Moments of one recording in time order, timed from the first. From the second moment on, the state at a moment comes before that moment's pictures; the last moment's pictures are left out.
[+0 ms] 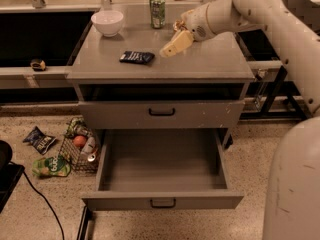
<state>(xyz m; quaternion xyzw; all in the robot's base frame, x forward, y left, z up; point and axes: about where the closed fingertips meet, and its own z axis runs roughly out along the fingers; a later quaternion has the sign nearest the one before) 0.768 -0.049 0.917 -0.51 0.70 0.17 0.47</state>
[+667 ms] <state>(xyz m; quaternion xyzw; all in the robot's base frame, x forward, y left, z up) 0.777 0.010 0.888 -0.50 0.69 0.24 0.46</state>
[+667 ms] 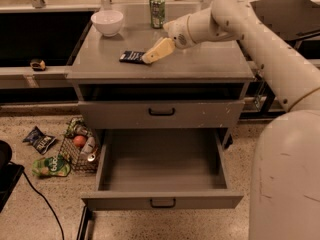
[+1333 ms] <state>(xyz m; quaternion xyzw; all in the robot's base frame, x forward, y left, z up) 0.780 0.018 0.878 -0.49 0.70 0.24 0.47</state>
